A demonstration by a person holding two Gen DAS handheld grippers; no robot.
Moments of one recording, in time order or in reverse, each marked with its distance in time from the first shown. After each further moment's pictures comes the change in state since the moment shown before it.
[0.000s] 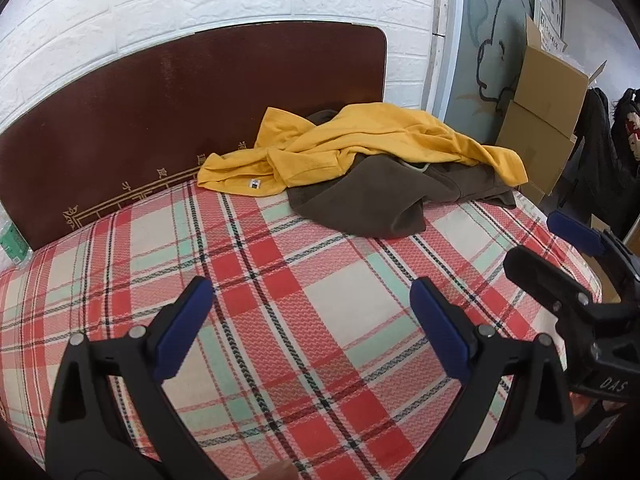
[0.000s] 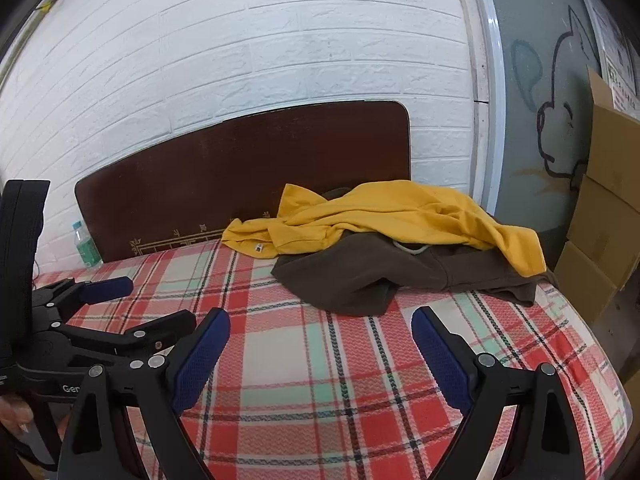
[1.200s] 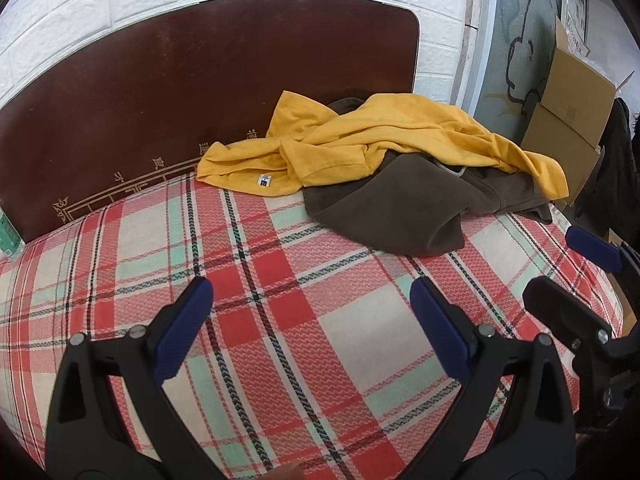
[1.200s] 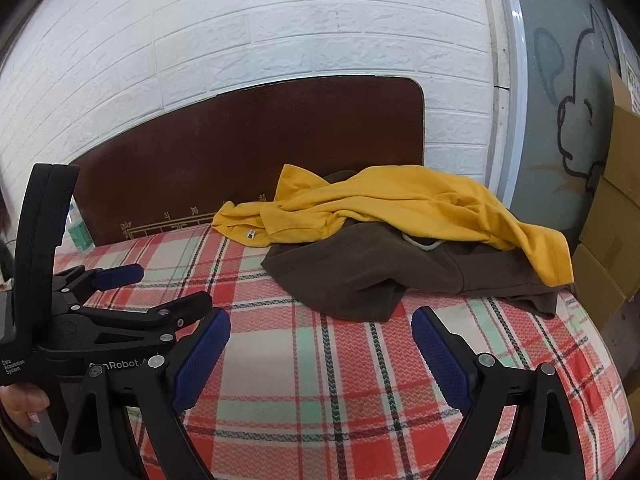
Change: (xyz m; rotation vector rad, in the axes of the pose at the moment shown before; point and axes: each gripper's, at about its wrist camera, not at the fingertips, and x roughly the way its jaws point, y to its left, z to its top) left arm 0.067 0.023 0.007 -0.080 -0.007 0.023; right arm 0.054 -0.008 0.009 -0.080 0.063 0.007
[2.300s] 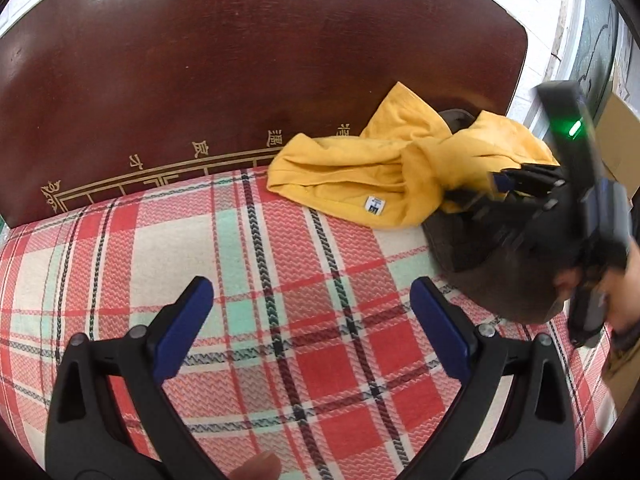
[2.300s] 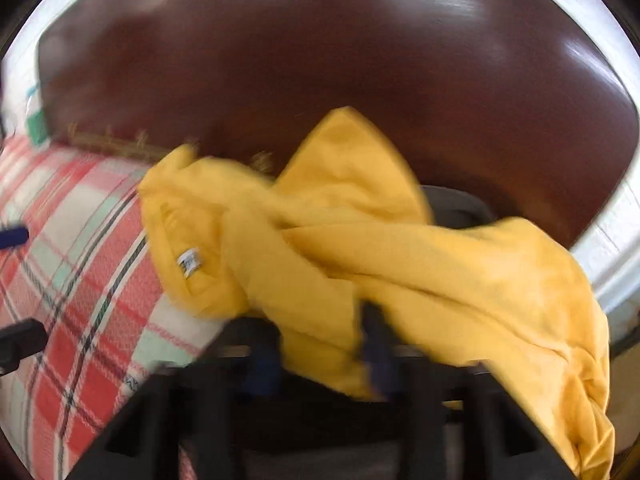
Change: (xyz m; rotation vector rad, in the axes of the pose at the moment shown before) left arm 0.089 0.105 0.034 -0.135 0.044 0.022; right arm 0.245 0.022 0.093 -0.314 0.247 0.118
